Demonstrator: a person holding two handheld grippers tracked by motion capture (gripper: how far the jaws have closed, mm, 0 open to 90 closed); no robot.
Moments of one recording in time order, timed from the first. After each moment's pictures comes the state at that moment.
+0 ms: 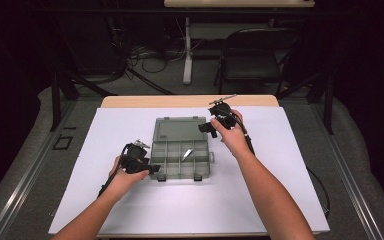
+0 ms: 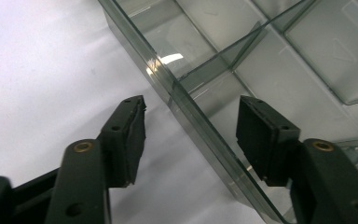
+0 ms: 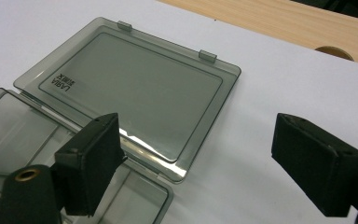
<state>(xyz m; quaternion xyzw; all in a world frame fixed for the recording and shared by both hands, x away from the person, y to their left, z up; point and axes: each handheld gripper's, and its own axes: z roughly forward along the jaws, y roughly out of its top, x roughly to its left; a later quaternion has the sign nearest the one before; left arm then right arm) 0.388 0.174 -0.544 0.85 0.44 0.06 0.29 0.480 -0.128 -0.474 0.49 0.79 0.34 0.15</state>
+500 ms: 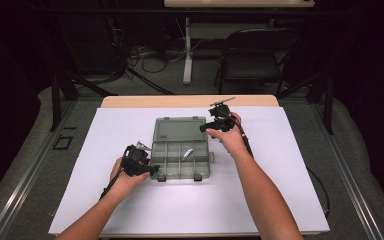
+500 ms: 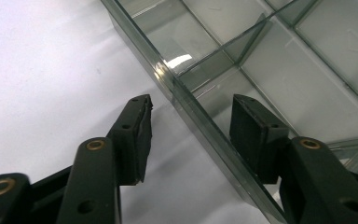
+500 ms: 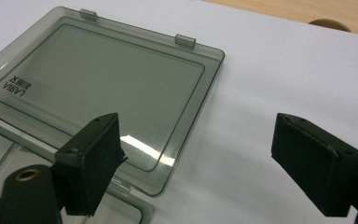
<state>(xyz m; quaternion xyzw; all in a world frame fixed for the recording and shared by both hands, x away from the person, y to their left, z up) 0.382 0.170 -0.547 0.85 0.44 0.10 0.28 0.496 -0.128 -0.500 0.53 0.77 0.32 0.15</state>
